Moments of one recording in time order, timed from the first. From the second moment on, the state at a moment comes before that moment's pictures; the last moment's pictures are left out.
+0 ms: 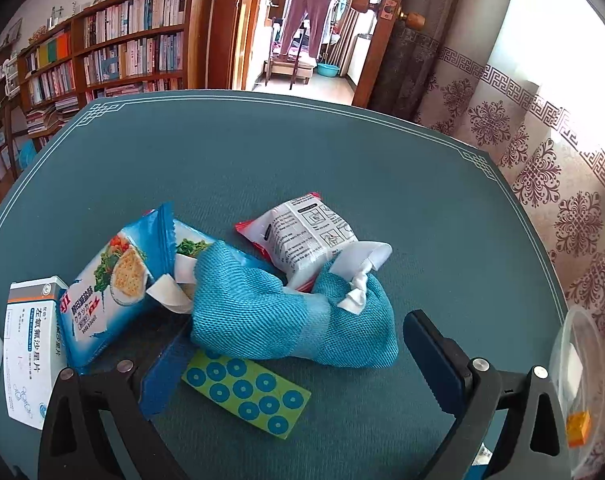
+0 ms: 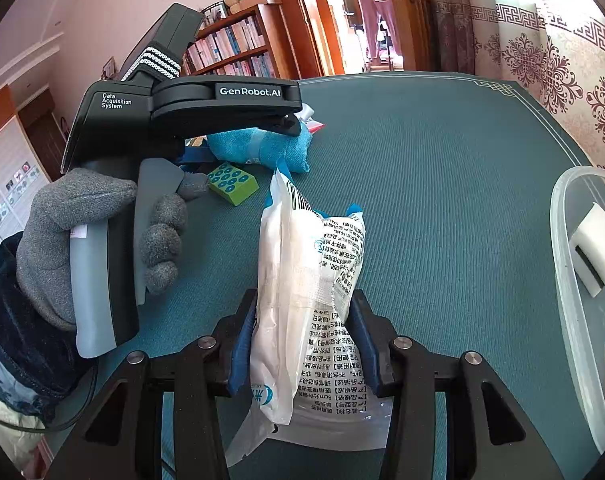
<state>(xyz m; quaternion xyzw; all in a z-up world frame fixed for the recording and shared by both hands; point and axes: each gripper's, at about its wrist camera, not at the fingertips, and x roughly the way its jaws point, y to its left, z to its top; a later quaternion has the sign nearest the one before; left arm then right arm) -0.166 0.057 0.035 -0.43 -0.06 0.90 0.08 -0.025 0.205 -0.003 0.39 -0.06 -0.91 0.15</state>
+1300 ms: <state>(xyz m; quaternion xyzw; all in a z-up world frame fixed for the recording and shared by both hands) -0.126 0.079 0.061 -0.39 0.01 0.92 0.08 -0.021 0.213 0.009 0.37 -0.07 -0.91 0.15</state>
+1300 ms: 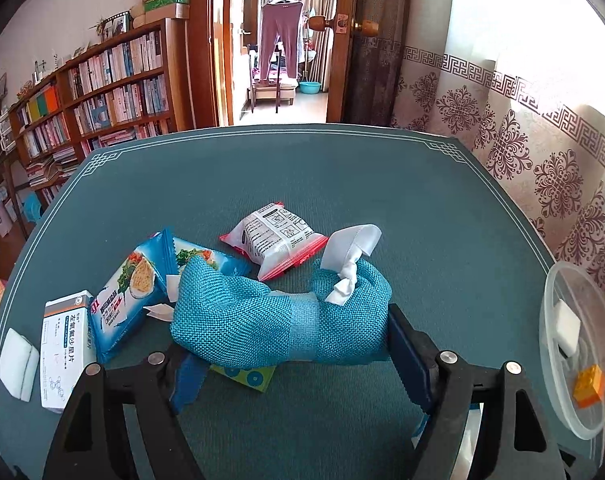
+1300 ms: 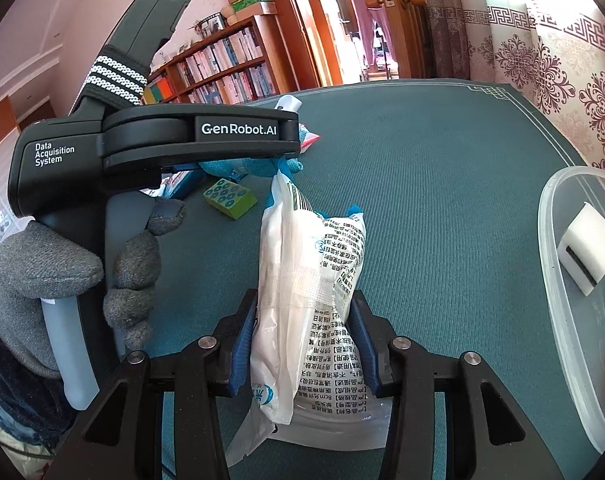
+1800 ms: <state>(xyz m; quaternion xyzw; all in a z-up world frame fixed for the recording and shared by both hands) -0.107 0.105 0.063 -0.38 0.03 0.92 0.11 0.013 0.313 0.050 0.33 -0.08 -0.94 0.02</state>
